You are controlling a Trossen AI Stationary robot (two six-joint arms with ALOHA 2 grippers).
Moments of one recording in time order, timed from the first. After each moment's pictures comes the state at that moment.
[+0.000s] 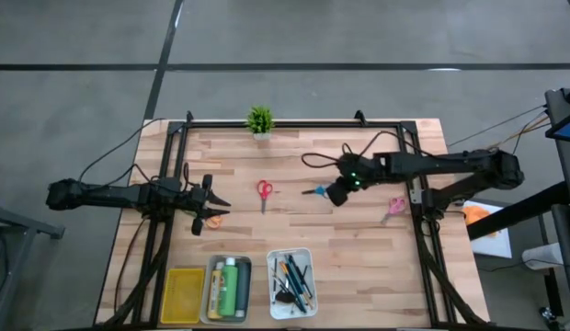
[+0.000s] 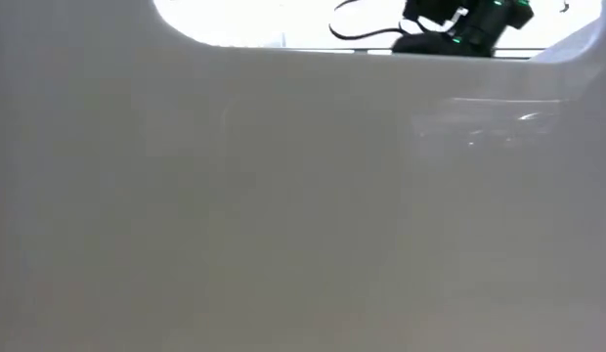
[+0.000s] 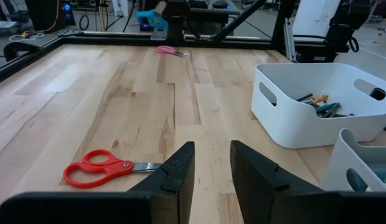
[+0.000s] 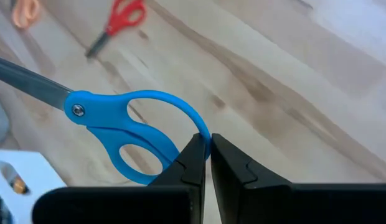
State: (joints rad) left arm 0.01 0.30 0.00 0.04 0.12 -0.03; right arm -0.12 1.29 0.90 -0.58 0.10 0.76
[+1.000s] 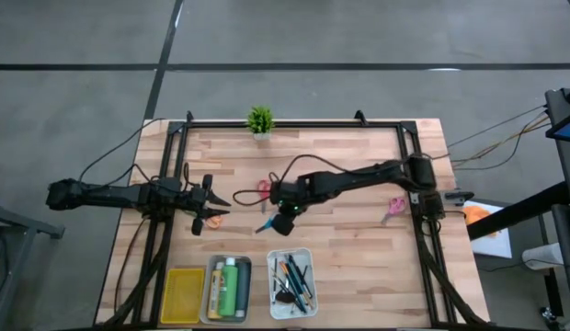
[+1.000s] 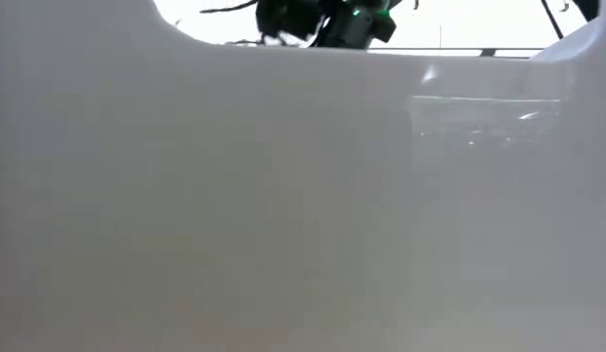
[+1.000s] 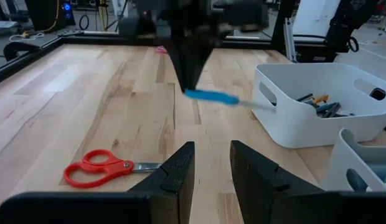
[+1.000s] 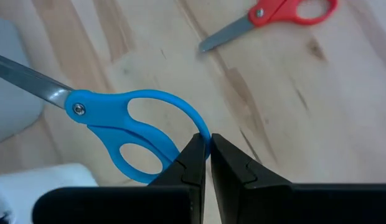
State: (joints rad) left arm 0.01 0.30 0.00 0.04 0.12 -0.03; right arm 0.04 2.04 1.60 -0.67 -0.01 0.60
